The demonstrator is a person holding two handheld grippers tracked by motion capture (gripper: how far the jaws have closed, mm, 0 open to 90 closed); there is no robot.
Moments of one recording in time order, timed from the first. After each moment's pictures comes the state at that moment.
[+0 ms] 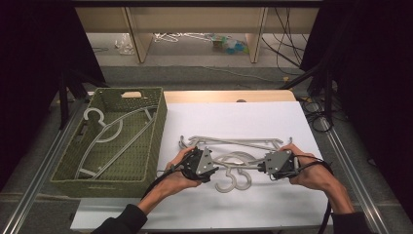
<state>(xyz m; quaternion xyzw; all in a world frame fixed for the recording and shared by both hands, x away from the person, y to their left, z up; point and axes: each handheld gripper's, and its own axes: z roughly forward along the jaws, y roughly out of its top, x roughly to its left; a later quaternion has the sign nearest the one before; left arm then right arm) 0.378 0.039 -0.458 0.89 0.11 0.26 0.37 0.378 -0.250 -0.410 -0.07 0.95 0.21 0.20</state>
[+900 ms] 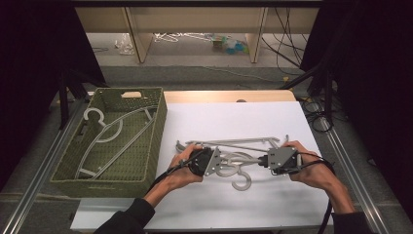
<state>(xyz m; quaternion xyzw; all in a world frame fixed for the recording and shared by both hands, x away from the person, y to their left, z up) 0.387 0.023 -0.442 0.89 -0.01 0.31 0.33 0.382 -0.256 -0.405 -0.02 0.94 0.24 0.24</state>
